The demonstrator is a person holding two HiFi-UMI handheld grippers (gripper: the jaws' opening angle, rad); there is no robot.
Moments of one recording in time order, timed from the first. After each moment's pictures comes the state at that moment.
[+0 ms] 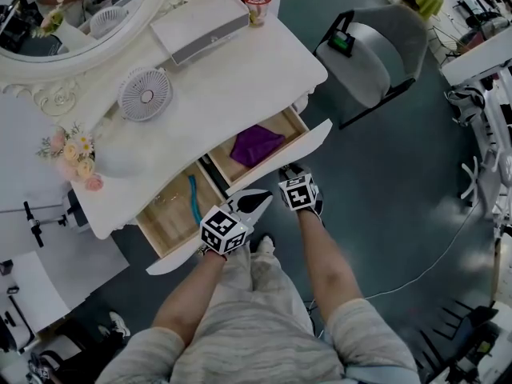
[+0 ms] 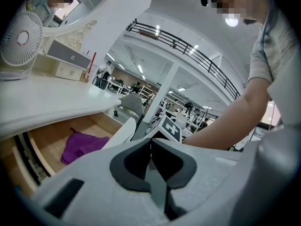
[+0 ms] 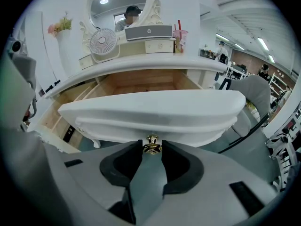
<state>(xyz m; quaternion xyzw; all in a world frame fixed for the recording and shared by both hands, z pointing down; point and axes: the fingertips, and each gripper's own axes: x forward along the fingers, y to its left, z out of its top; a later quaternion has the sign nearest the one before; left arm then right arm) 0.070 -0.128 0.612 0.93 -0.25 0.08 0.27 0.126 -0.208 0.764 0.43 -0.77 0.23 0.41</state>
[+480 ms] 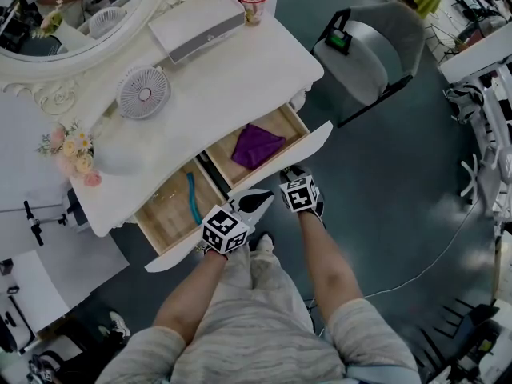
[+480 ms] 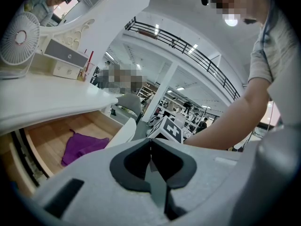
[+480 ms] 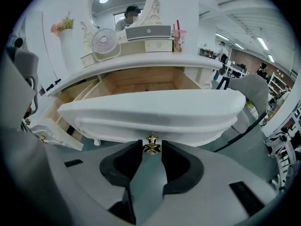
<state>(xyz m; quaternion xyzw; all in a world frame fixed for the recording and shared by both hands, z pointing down) 0.083 -0.116 0.611 0.93 -0.24 0.09 0.28 0.139 -0.190 0.765 0.43 -0.77 0.23 0.41</state>
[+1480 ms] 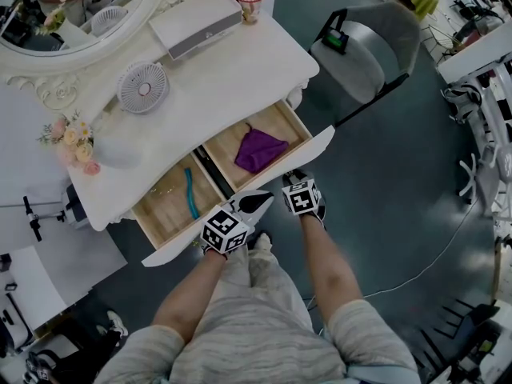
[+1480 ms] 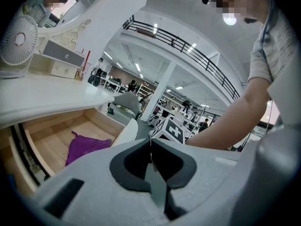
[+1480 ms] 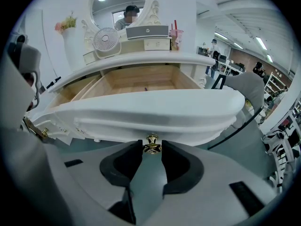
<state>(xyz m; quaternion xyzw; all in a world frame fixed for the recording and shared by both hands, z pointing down) 0.094 -0.092 0.609 0.93 -0.24 0.09 0.27 0.161 -0.158 0.765 0.43 -0.76 0.24 0.42</state>
